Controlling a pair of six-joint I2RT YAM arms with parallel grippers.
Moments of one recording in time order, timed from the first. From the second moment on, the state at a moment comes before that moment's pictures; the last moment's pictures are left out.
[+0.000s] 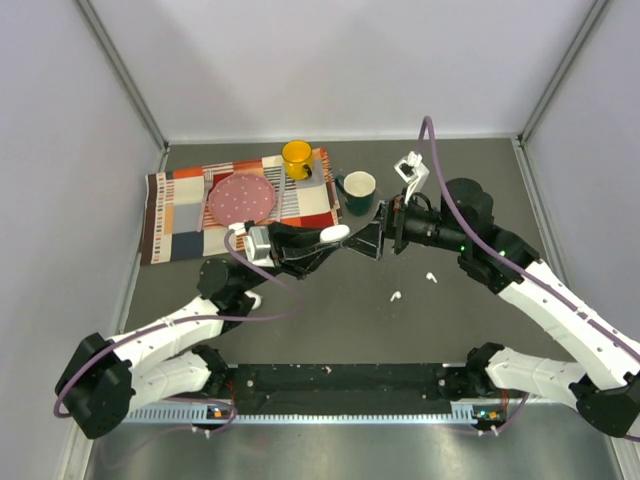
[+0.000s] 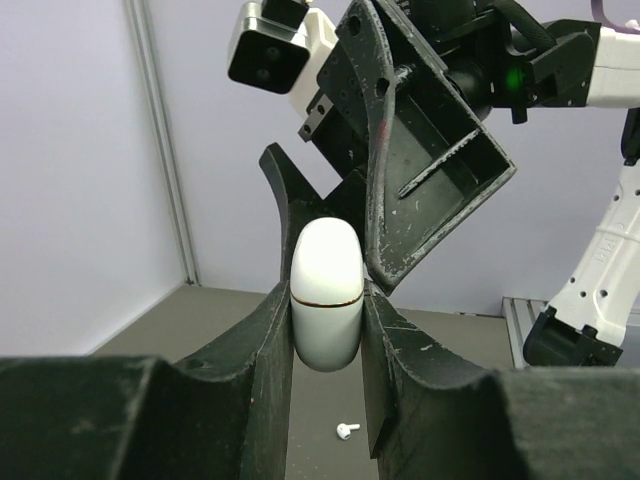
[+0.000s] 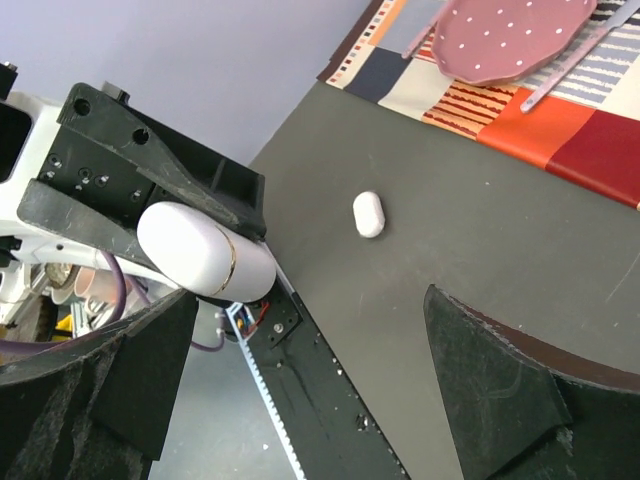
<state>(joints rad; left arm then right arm) -0.73 1.02 0.48 1.16 0.50 -0.24 0.71 1.02 1.14 -0.34 -0.42 0.53</state>
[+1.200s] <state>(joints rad) -0.72 0.98 0.44 1.04 0.58 -0.23 0.71 1.04 1.14 -0.27 -0.33 0.61</state>
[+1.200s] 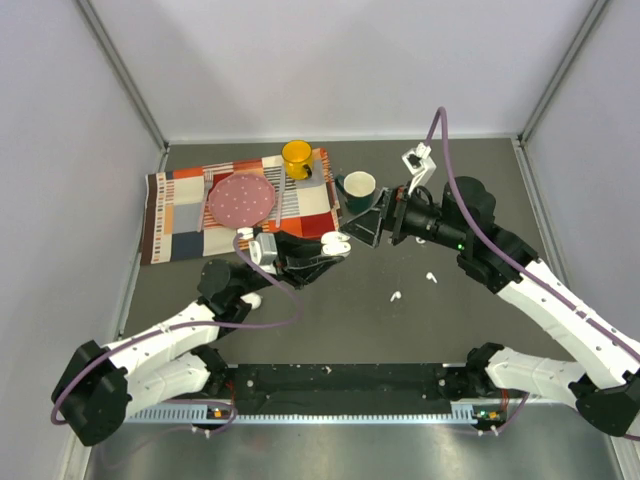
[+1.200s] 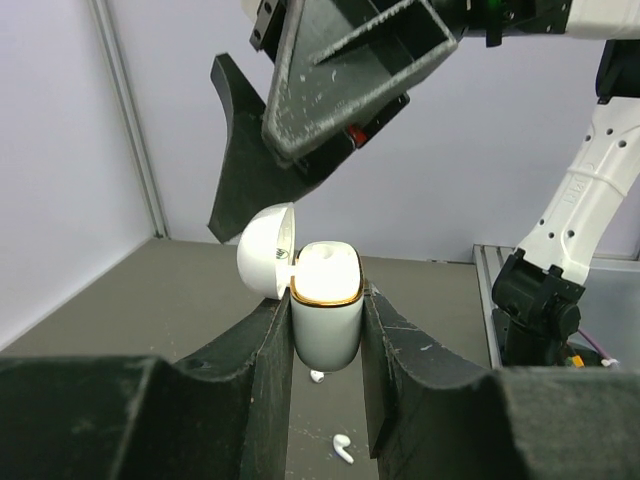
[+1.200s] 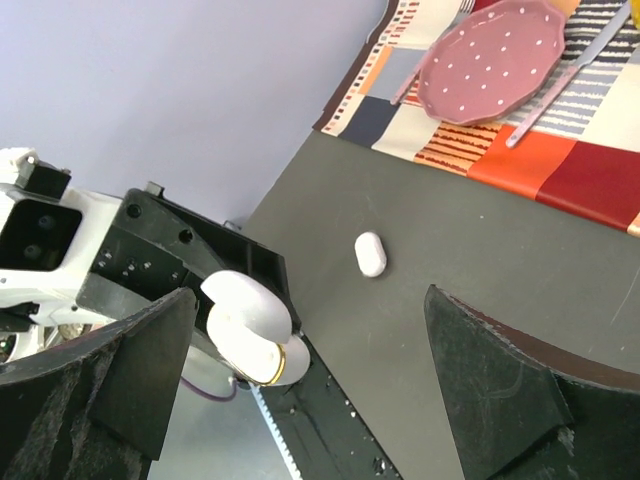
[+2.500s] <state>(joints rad) -0.72 0.84 0.42 0.86 0.53 -0.13 0.44 1.26 0.89 -0.71 0.11 0.05</state>
